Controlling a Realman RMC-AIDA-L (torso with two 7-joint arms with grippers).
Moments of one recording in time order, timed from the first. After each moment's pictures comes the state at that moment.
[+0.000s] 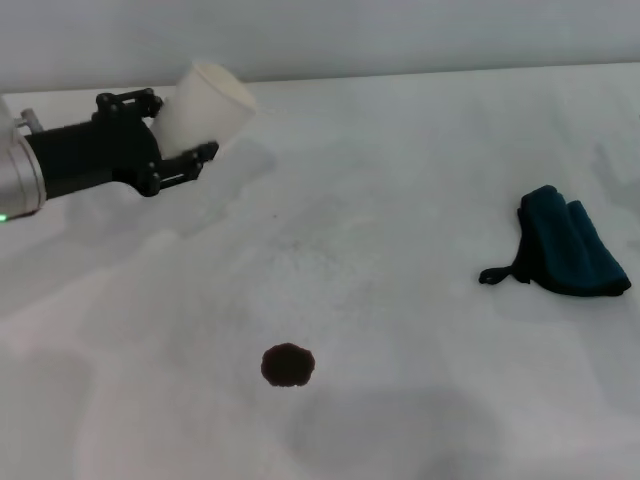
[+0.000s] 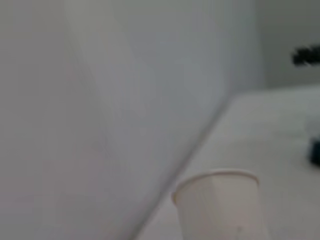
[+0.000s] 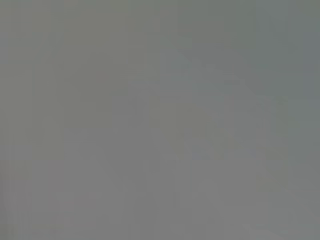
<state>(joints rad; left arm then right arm) -0.91 -2.07 2.85 -0.42 -0.38 1.35 -0.73 0.37 2.01 -0.30 0.06 2.10 1.30 -2.76</state>
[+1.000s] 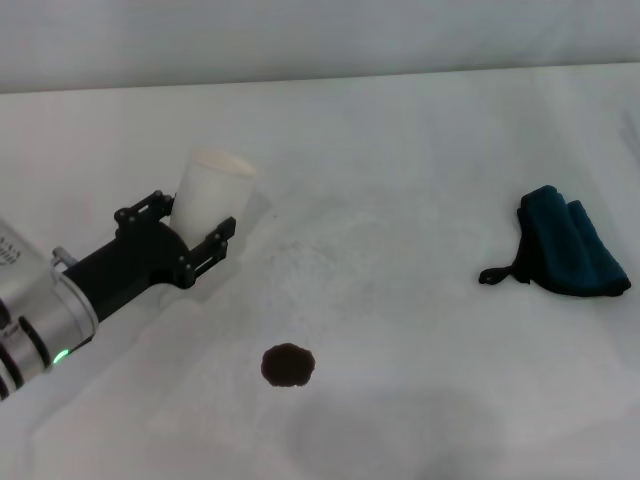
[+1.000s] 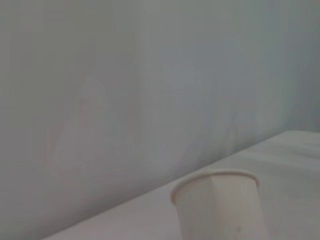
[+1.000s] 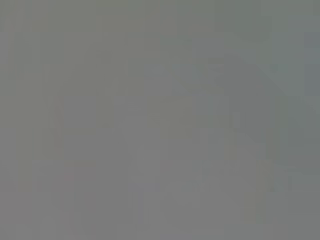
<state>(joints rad) -0.59 -2.08 2.84 0.03 -0.66 1.12 -0.46 0.38 2.01 -0.35 -0.20 2.10 1.25 -2.77</state>
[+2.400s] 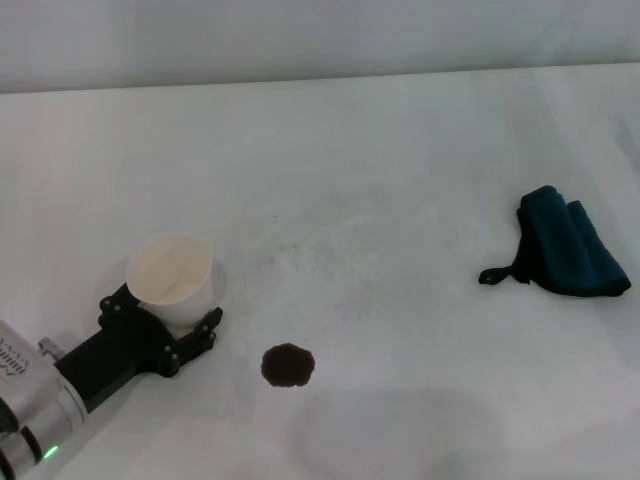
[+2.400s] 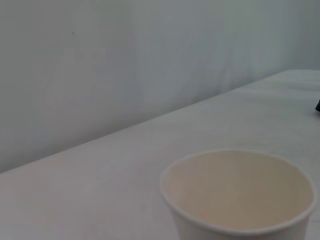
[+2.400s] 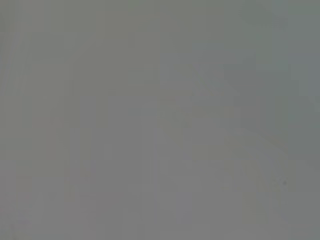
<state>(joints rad) -0.42 -2.08 2.83 0.11 -0.63 1.05 -0.28 0.37 2.01 -0.40 -0.22 2.10 1.23 -2.78</state>
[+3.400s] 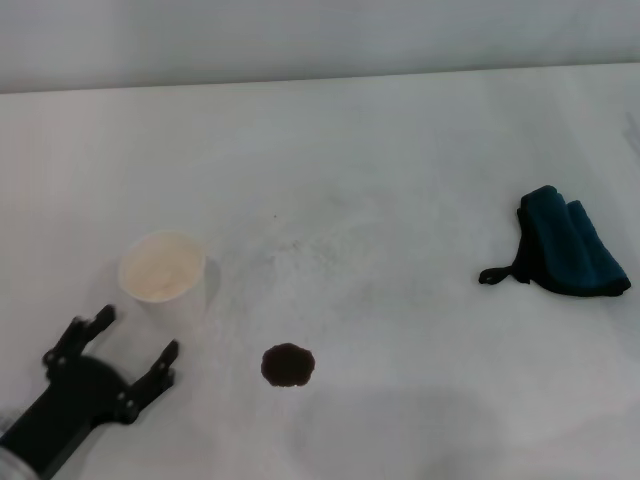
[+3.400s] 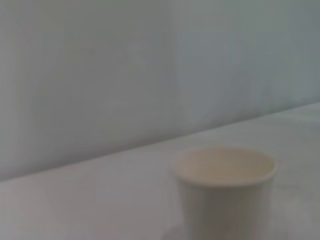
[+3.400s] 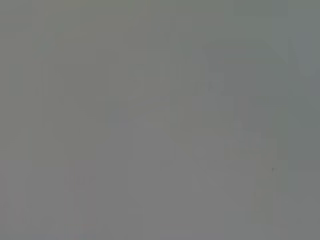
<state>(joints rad) -0.23 -2.08 2.83 0.14 -0.73 1.22 -0.17 0.37 2.00 -0.40 -0.25 2.10 1.15 -2.78</state>
